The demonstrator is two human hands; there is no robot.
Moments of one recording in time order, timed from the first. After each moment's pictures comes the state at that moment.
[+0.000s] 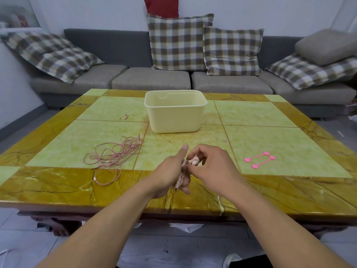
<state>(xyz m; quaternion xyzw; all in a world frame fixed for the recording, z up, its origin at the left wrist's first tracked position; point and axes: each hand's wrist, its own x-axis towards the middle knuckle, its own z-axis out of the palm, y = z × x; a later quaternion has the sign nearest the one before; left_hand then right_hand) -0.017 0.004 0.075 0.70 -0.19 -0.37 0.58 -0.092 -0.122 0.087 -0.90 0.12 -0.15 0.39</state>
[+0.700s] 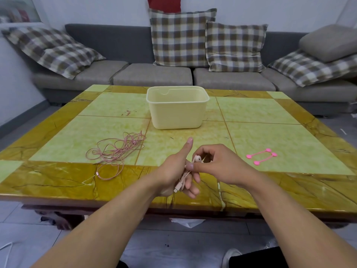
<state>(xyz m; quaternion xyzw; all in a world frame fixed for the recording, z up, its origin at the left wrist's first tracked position) -0.023 0.005 0.079 0.66 -0.17 -0.45 0.58 -0.090 -0.149 0.088 -0.88 0.04 -0.04 0.47</state>
